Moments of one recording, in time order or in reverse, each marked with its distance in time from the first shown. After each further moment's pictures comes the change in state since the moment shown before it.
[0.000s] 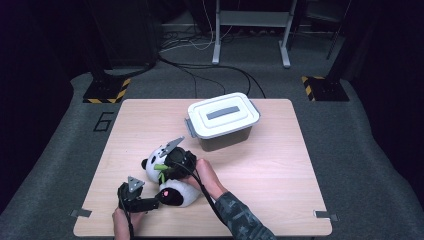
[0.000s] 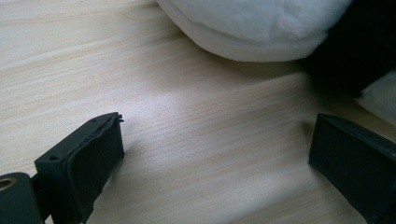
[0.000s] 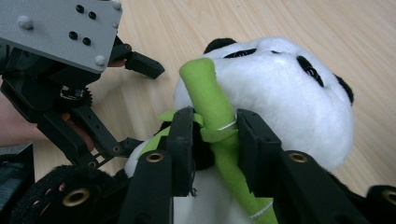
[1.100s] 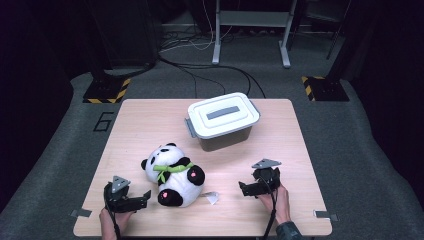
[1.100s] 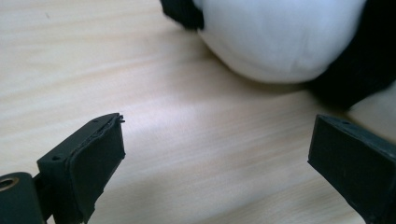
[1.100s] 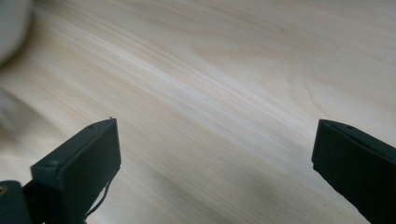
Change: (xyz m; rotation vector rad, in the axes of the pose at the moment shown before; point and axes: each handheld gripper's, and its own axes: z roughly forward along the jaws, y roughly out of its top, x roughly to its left) left arm 0.029 0.006 -0.035 -0.085 -0.042 -0.038; right arm -0.071 -0.229 -0.086 -0.023 -0.398 0.483
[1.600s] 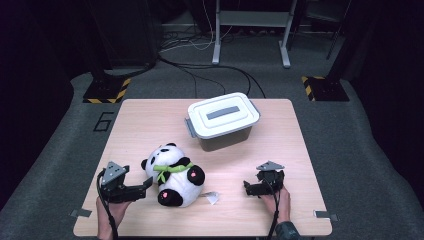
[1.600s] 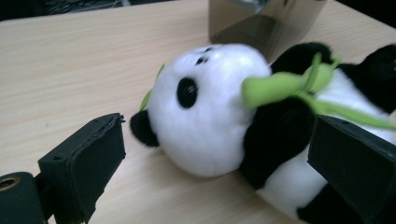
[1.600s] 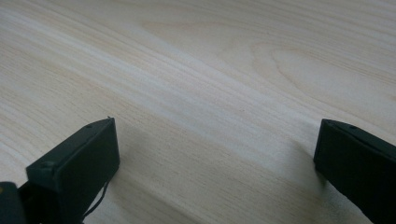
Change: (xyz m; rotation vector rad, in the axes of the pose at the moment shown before) left arm -0.023 0.062 -0.034 -0.144 -0.118 0.073; right arm -0.015 -0.019 0.018 -0.030 -0.067 0.034
